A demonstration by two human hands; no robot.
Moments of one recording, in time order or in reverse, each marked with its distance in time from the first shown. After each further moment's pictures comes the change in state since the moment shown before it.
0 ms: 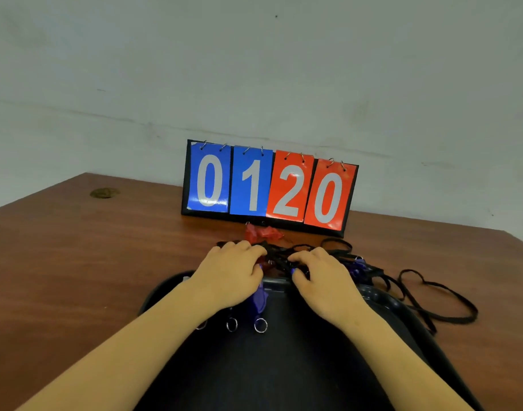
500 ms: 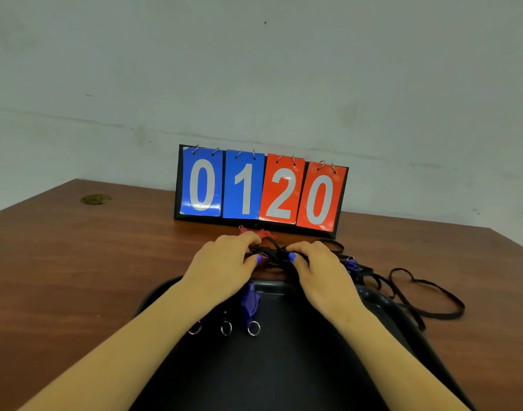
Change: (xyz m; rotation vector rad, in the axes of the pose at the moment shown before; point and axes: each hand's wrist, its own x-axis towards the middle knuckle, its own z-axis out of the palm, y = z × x) left_hand 0.002 0.005 -0.017 -0.215 0.107 -0.056; right_hand 0.003 -0.002 -0.007 0.127 0.128 0.075
